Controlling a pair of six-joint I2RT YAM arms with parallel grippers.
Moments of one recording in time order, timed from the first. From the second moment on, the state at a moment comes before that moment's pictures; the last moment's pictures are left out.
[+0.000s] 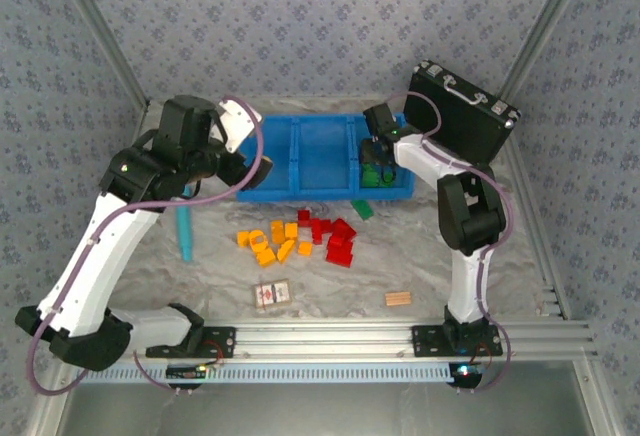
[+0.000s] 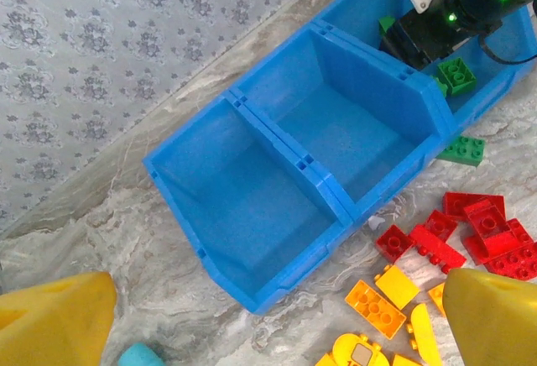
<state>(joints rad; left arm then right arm) -0.57 1.23 1.68 -1.08 -0.07 0.25 0.37 2.00 1.54 -0.54 0.20 0.36</state>
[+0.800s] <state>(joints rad) -0.57 1.23 1.68 -1.07 -0.07 0.25 0.63 1.57 1.14 -0.65 0.21 0.30</state>
